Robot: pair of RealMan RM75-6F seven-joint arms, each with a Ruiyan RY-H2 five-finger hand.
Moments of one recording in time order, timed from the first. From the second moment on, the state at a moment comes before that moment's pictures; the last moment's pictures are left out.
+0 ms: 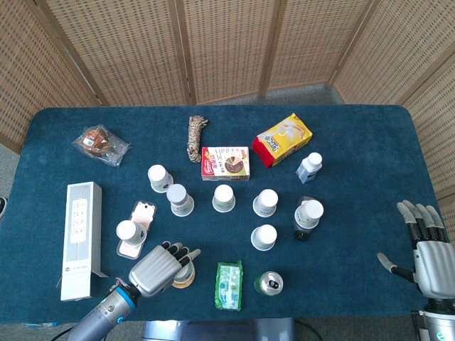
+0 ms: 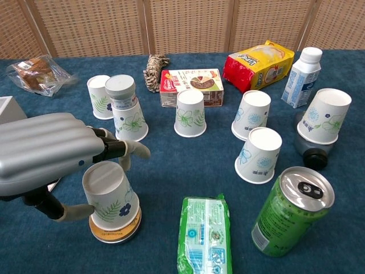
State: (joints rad) left arm -0.44 -1.41 0.03 -2.03 1.43 0.97 0.90; right arm 0.01 -1.09 0.08 -1.75 -1.58 1.62 0.01
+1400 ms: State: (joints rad) left arm -0.69 -1.84 -0.21 -1.81 1.11 1.15 1.14; right arm 0.02 -1.08 0.08 -1.76 -1.57 1.60 0.06
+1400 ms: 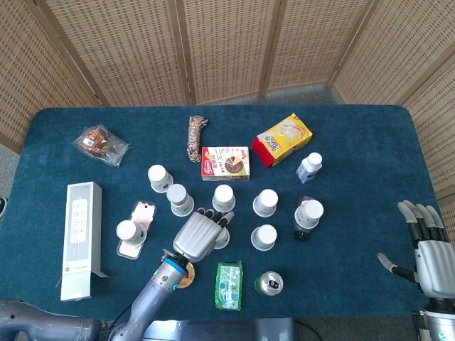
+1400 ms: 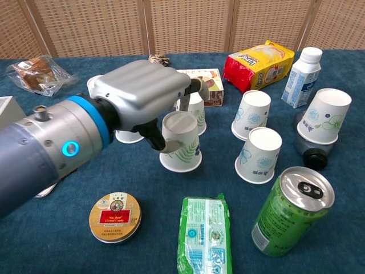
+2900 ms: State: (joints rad) left arm -0.85 -2.08 -0.23 -1.56 1.05 1.24 1.17; right arm 0.02 -1.06 0.09 -1.76 -1.55 1.60 0.13
